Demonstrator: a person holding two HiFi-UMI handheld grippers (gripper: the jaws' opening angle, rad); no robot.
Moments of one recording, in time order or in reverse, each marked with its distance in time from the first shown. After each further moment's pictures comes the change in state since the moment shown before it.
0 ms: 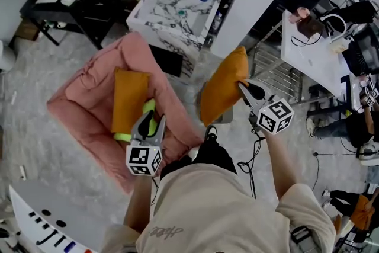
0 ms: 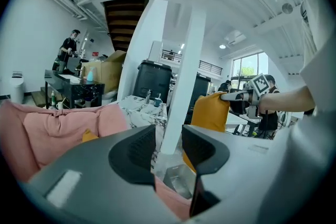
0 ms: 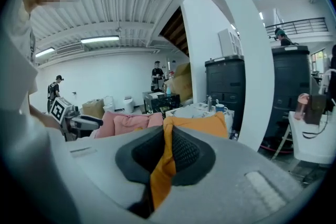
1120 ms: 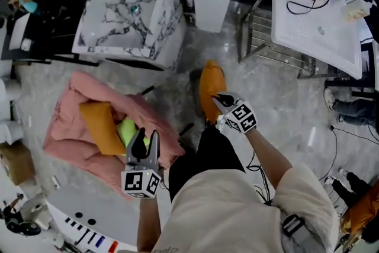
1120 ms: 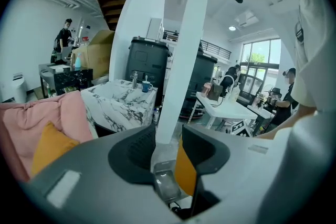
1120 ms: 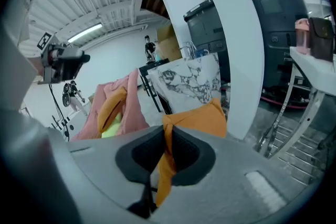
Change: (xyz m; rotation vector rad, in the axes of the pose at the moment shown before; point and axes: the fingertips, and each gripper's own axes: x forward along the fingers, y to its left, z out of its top) left arm 0.171 -0.122 0.009 -0.012 0.207 0.080; right arm 0.043 -0.169 -0.255 0.172 0.290 0.099
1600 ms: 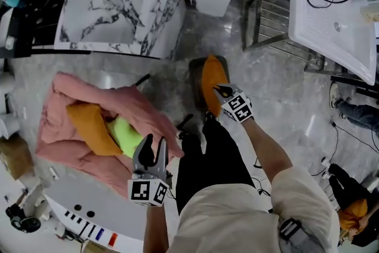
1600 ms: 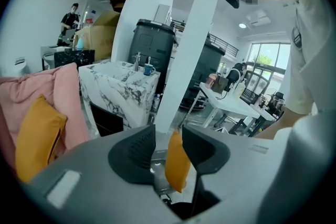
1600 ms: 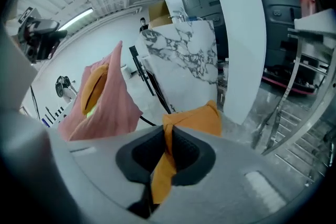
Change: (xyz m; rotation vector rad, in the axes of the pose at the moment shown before) left arm 0.049 -0.007 -0.050 -0.098 0.113 0.003; right arm 0.087 -0.065 -0.092 0.002 0.161 -0.029
